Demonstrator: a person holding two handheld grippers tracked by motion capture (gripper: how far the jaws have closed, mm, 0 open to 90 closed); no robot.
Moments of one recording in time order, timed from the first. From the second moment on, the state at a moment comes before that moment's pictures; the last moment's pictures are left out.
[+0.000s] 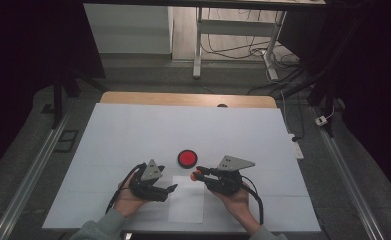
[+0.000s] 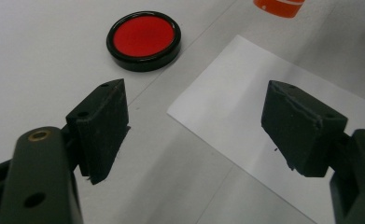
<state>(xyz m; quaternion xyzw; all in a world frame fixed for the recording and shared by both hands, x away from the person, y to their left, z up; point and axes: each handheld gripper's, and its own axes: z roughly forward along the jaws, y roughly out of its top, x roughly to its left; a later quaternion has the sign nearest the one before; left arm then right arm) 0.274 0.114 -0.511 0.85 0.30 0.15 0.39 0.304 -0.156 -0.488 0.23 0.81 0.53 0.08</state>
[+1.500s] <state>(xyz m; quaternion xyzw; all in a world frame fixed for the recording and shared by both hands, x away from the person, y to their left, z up) 0.291 0.061 -0.508 0.87 0.26 0.13 0.40 0.304 -0.154 -0.490 0.24 0.81 0.53 0.08</state>
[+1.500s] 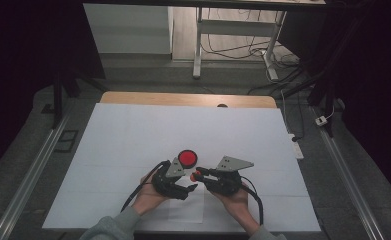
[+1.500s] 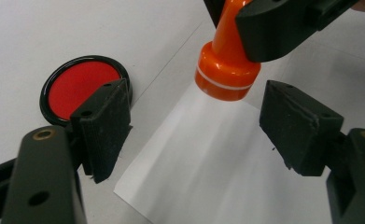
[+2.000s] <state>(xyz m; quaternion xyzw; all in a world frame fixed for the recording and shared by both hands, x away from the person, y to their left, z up) 0.292 0.055 -0.509 0.87 0.25 0.13 0.40 0.304 -0.155 -0.491 0.24 0.81 0.53 0.09</state>
